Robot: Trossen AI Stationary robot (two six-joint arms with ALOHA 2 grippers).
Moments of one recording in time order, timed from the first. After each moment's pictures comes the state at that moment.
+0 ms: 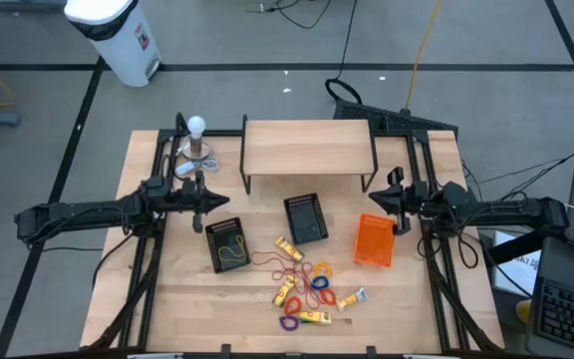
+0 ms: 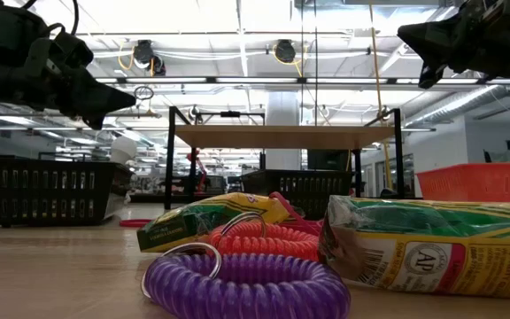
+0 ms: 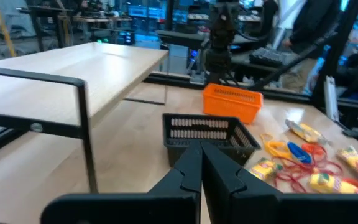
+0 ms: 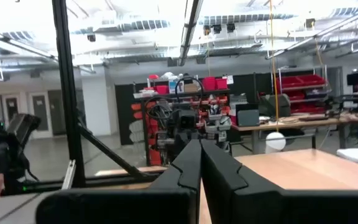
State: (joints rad) left arm 0.31 0.48 0.01 0.42 0.22 -0.08; right arm -0.10 0.38 0.02 0.69 -0.05 0.10
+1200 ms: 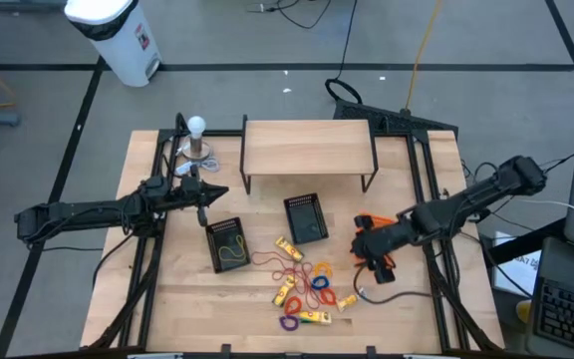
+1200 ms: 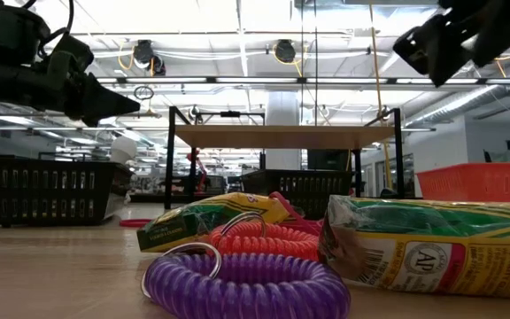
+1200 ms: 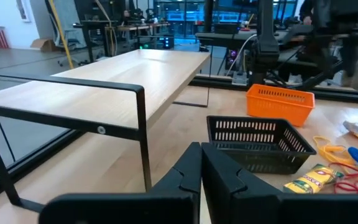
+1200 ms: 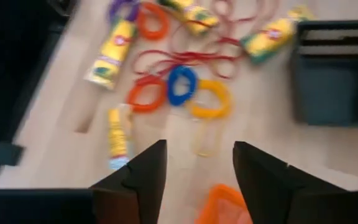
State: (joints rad) left arm 0.31 0.49 0.02 0.42 0.06 0.00; right arm 0.42 1.20 0.87 -0.57 0.00 0.18
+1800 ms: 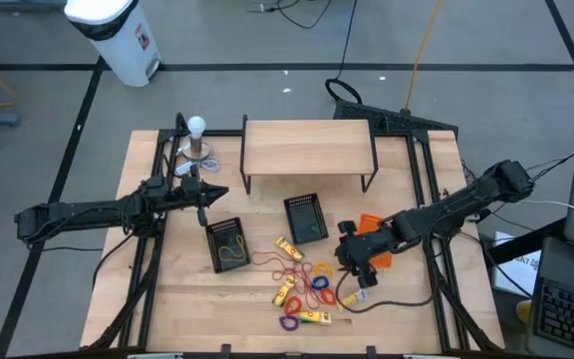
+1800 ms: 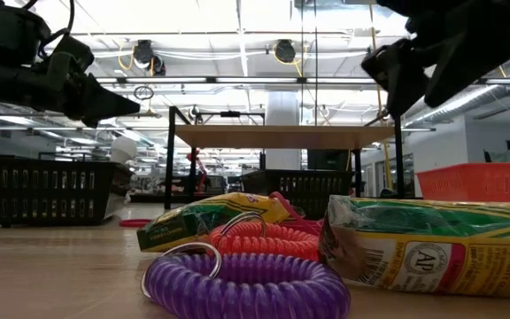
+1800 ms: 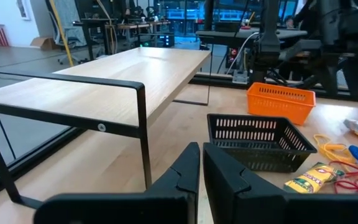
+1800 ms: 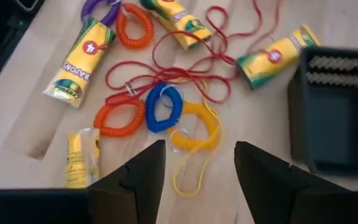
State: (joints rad) left arm 0.31 0.49 0.02 0.41 0.05 0.00; right arm 0.38 1.39 0.87 -0.37 0.02 0.05
